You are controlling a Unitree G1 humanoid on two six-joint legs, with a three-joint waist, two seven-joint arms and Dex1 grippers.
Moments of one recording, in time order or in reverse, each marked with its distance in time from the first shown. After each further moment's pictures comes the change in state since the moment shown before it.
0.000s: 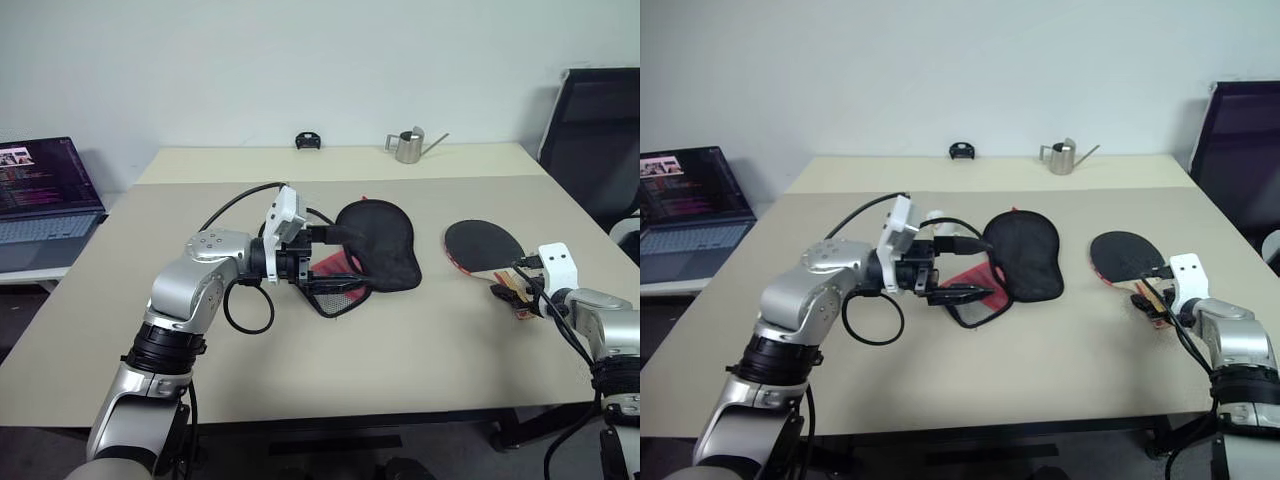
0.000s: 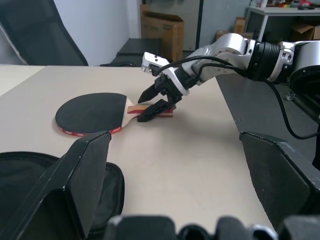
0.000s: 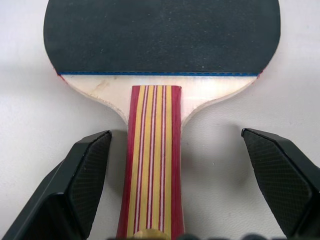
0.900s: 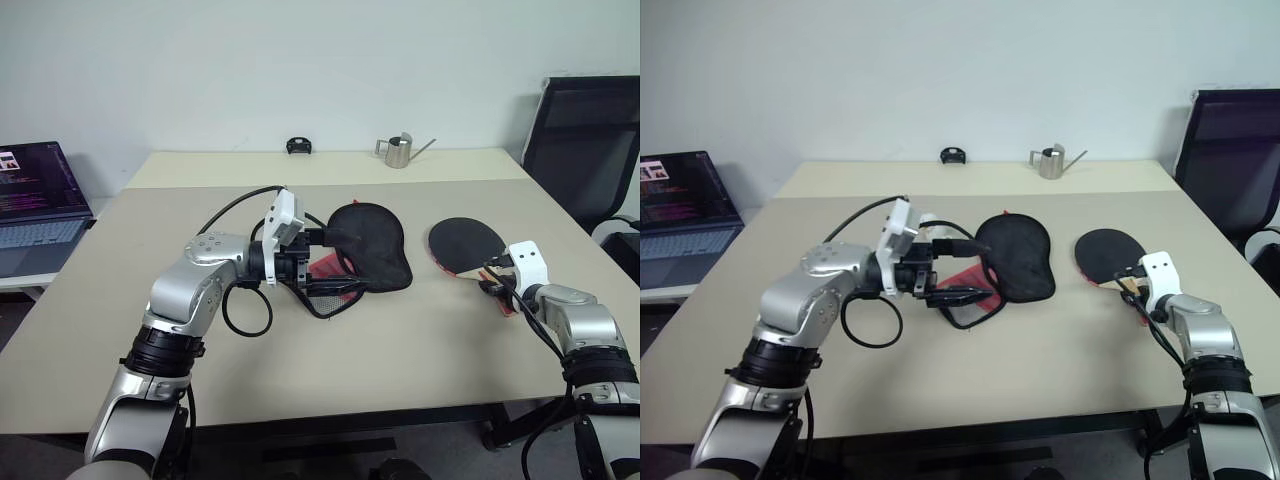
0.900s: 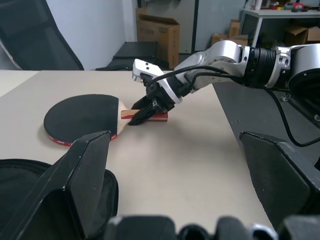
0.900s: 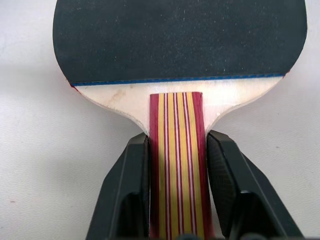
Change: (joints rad) left arm 0.017 0.012 0.003 0.000 0.003 -0.002 0.010; right arm -0.048 0.080 0.071 0.034 -0.080 -0.063 -0.026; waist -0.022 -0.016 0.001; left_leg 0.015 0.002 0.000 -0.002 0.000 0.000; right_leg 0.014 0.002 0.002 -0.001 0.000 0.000
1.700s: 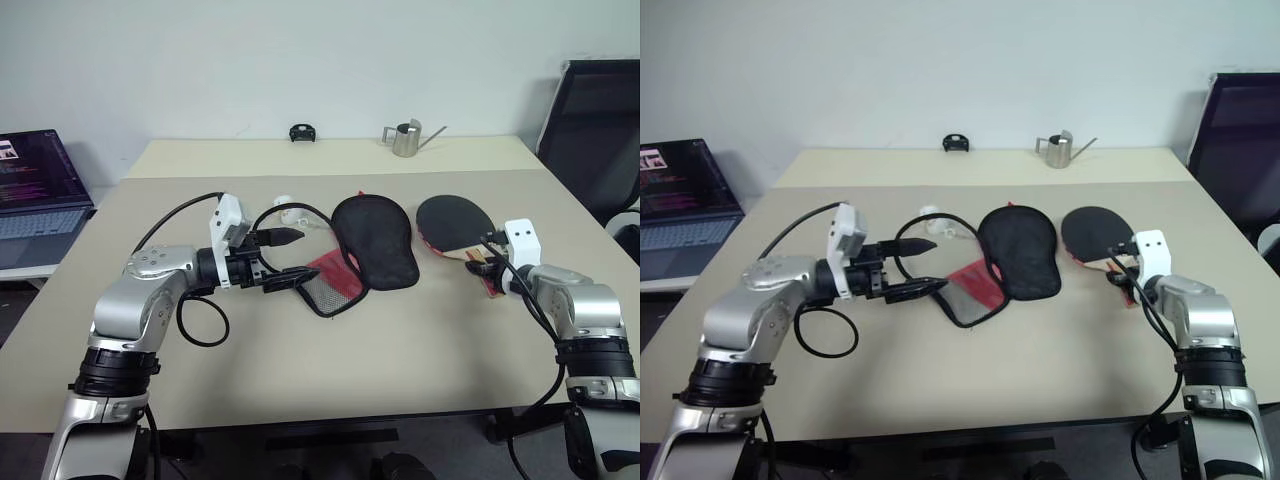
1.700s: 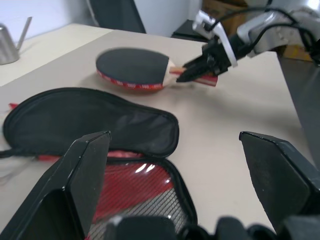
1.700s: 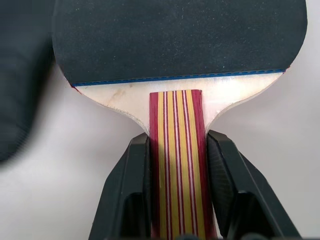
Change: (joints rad) left arm 0.148 0.133 0.163 -0.004 0.007 0.002 0.059; right arm -0.074 0.061 -0.047 -0.286 0.122 0.297 -0.052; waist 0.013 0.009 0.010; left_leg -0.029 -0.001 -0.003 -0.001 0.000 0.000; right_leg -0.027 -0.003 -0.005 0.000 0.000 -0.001
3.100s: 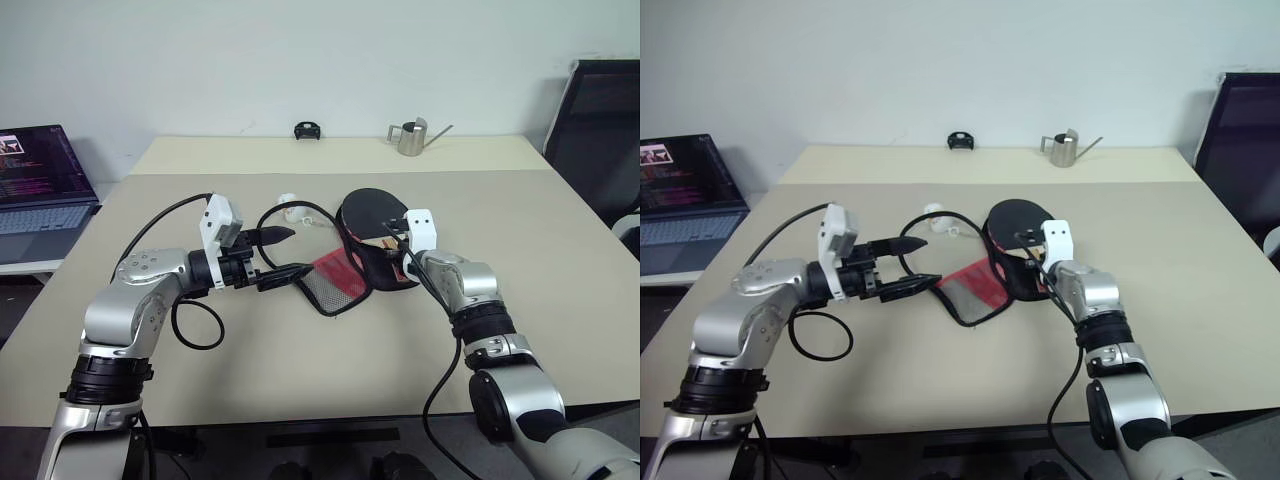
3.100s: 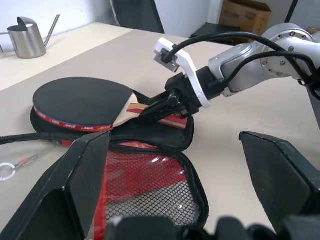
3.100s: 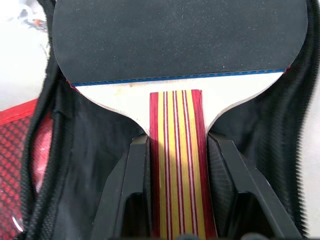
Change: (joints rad) left arm 0.020 0.002 0.020 -0.018 -0.014 0.001 0.050; right arm -0.251 0.410 0.079 0.377 -0.054 -0.170 -0.273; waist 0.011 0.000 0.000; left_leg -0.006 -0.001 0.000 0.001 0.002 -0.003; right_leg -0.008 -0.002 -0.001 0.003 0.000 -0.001
